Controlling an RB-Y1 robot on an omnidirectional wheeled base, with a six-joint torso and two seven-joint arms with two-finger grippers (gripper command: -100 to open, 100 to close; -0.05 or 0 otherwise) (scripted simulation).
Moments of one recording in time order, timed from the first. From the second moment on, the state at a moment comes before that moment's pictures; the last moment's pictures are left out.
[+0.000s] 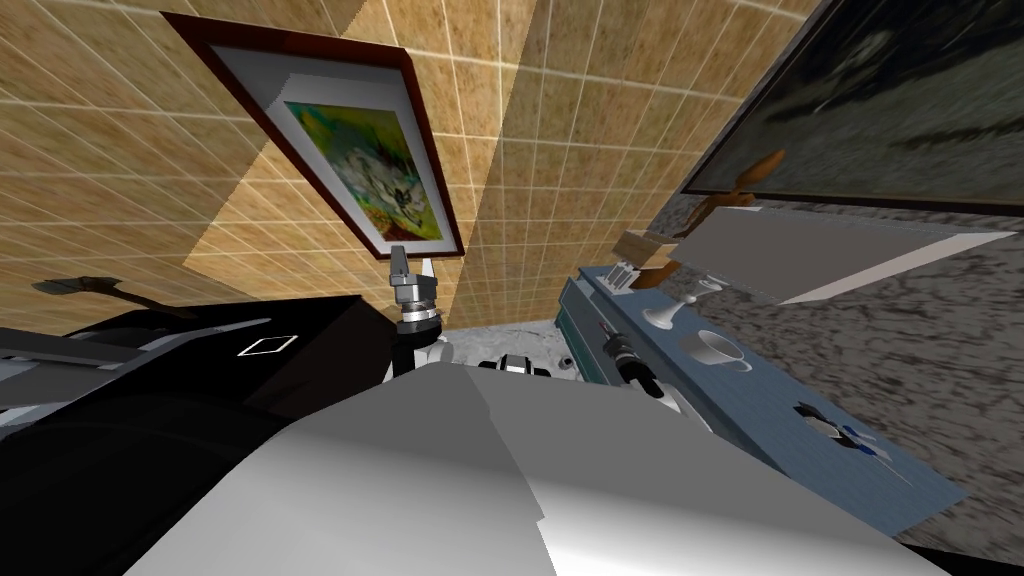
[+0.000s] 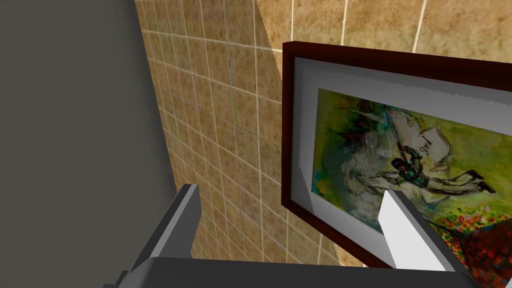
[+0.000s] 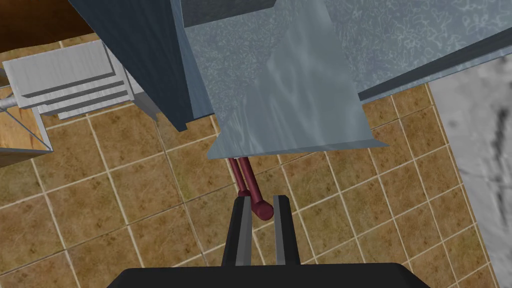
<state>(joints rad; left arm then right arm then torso) 0.51 -0.05 -0.01 -2.29 0.08 -0.57 -0.14 0.36 -0.50 -0.03 -1.55 0.07 0.03 2.37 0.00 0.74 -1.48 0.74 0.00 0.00</state>
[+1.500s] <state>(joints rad) 0.51 -0.05 -0.01 -2.29 0.08 -0.57 -0.14 0.35 -0.60 -0.04 -1.69 -0.05 0.22 2.37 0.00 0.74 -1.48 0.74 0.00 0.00</state>
